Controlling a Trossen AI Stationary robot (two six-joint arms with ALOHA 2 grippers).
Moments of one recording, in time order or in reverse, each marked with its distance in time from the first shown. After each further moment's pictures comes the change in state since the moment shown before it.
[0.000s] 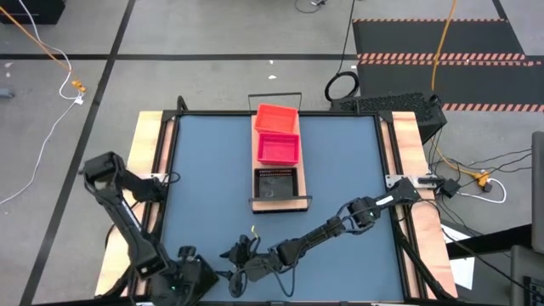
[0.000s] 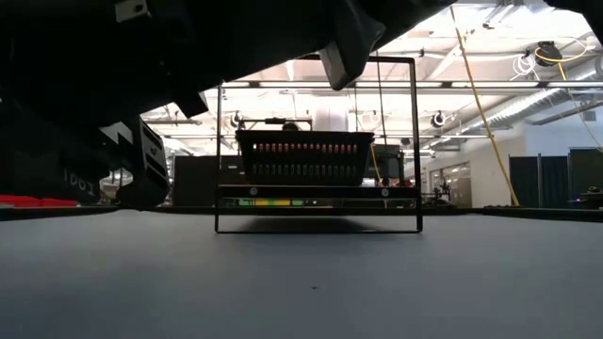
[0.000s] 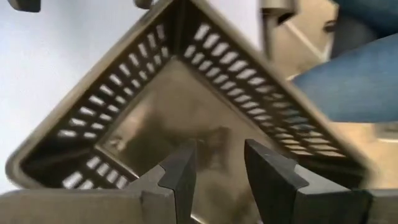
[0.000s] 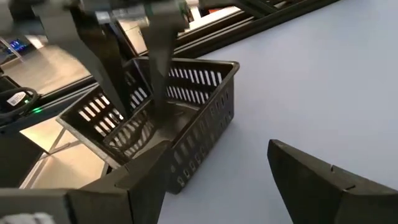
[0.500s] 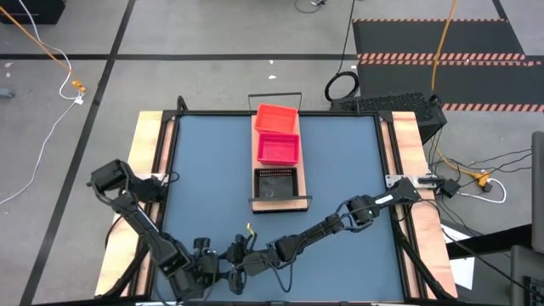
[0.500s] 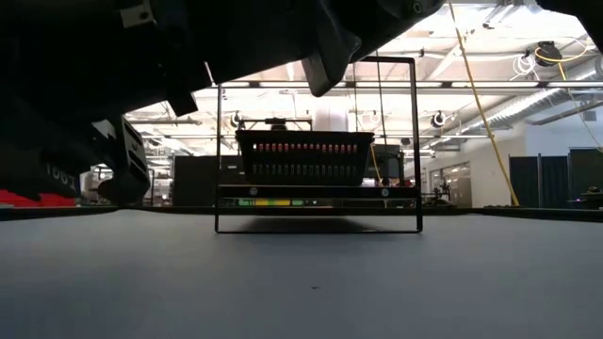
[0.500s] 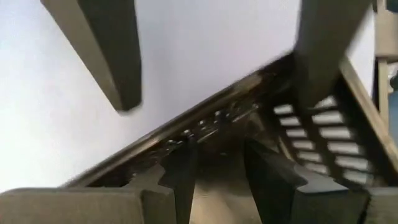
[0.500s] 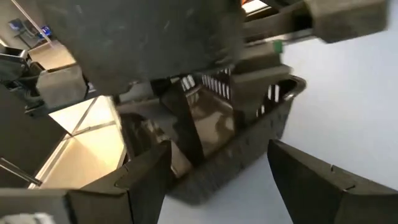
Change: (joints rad) left arm 0.144 0.126 0.000 0.021 -0.057 0.096; right arm -0.023 0.000 0.000 0.025 -0.128 -0.054
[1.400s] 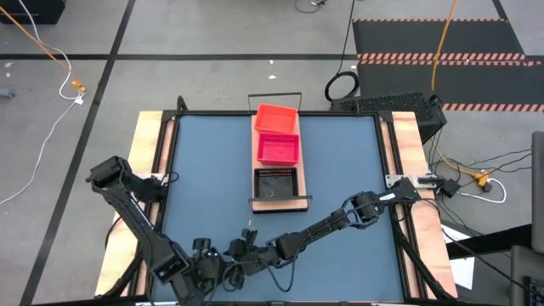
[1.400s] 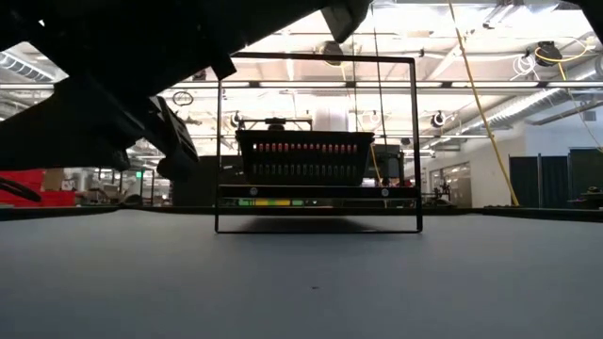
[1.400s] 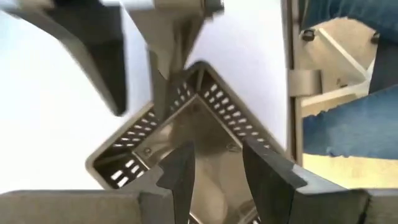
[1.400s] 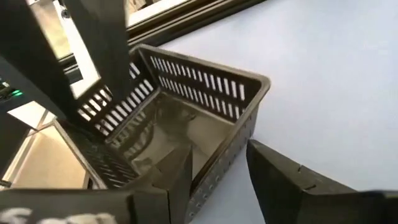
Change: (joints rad) left arm 0.030 -0.040 0.307 -0.361 0.019 0.050; right arm -0.006 -0.080 0.000 -0.259 0.066 0.094
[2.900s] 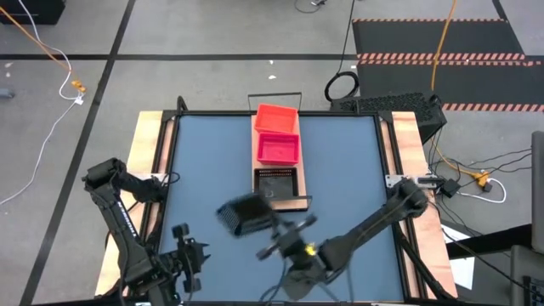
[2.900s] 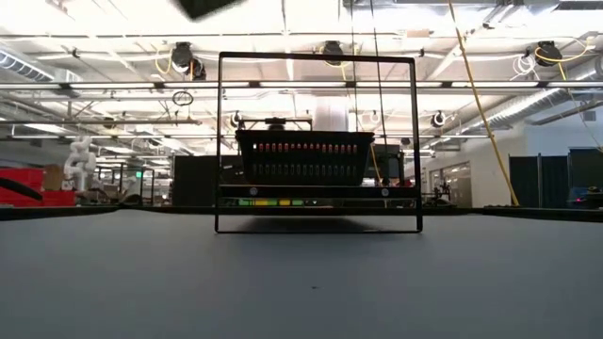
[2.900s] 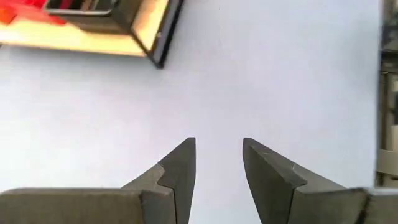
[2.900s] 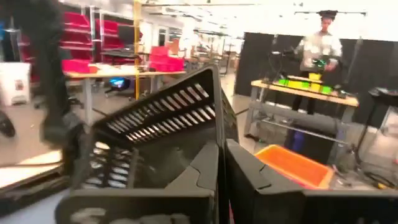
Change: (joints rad) left arm -0.129 0.000 0.175 -0.465 -0.488 -0.386; right arm 0.169 -0.430 -0.160 -0.249 1.202 -0.222
